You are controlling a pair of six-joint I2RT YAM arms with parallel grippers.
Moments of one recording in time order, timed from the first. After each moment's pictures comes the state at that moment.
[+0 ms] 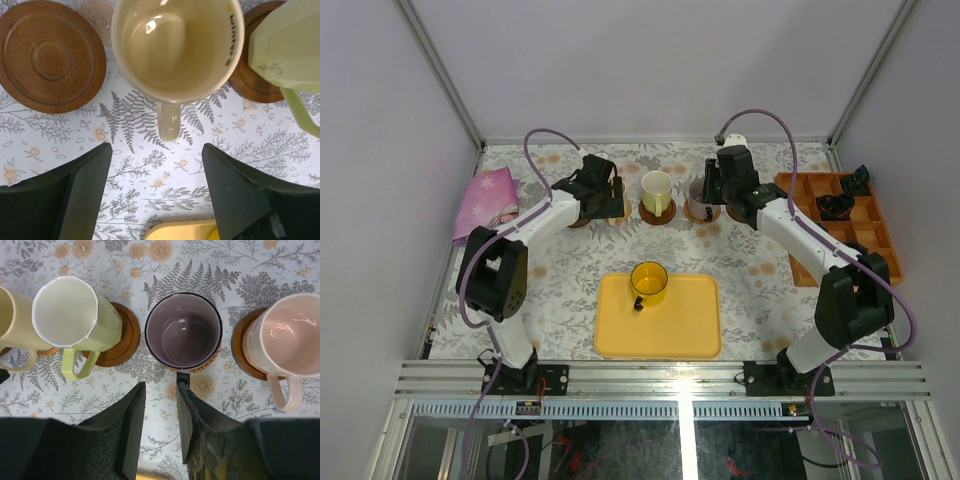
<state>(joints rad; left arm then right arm) -0.40 1.80 1.36 -0.48 -0.15 -0.42 0.42 1.58 1.26 -0.30 0.16 0.31</state>
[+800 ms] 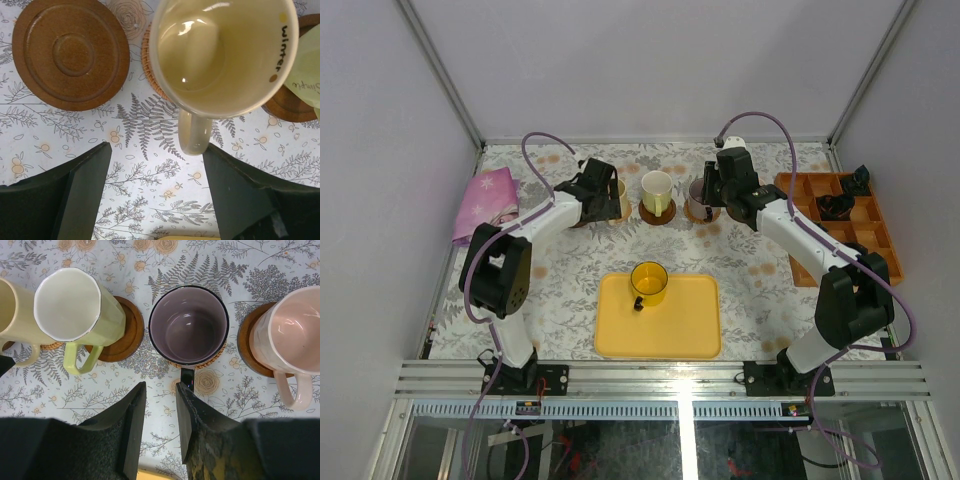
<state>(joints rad) -0.39 1.82 1.33 -0.46 -0.23 -0.48 0.42 1.58 1.25 -0.30 0.14 0.32</state>
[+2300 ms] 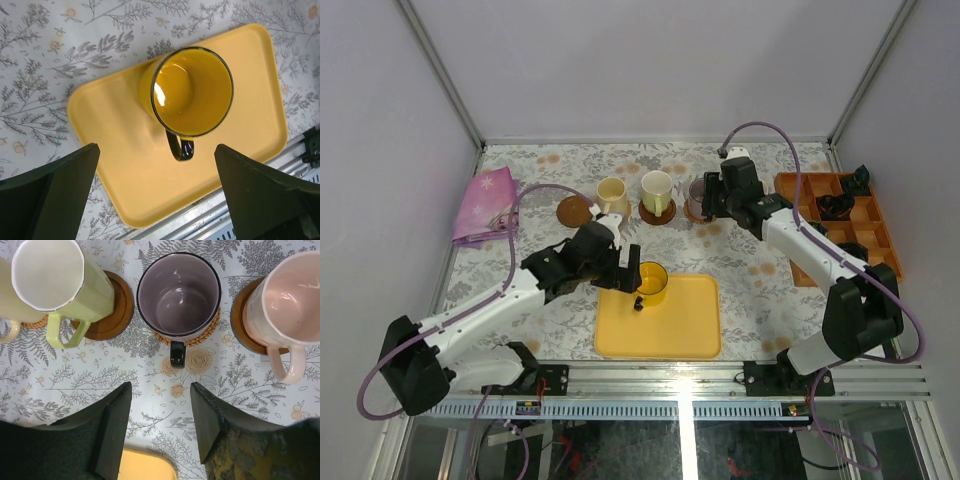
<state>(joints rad) -0.76 1.18 0.89 -0.53 -0.02 -0.50 0.42 1.52 1.17 -0.33 0.14 0.30</state>
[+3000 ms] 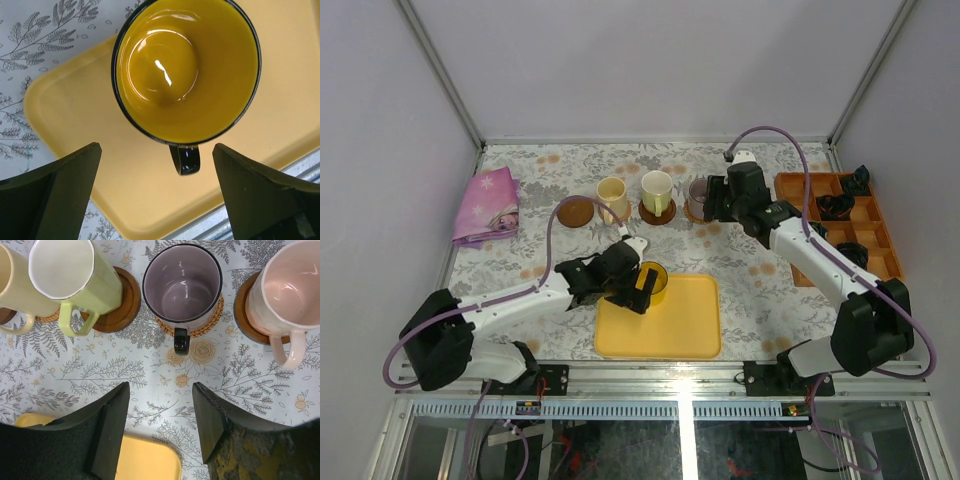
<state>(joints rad) -0.91 1.31 0.79 -0.43 -0.05 -0.46 0.42 1.43 1.11 -0.34 0.11 0.33</state>
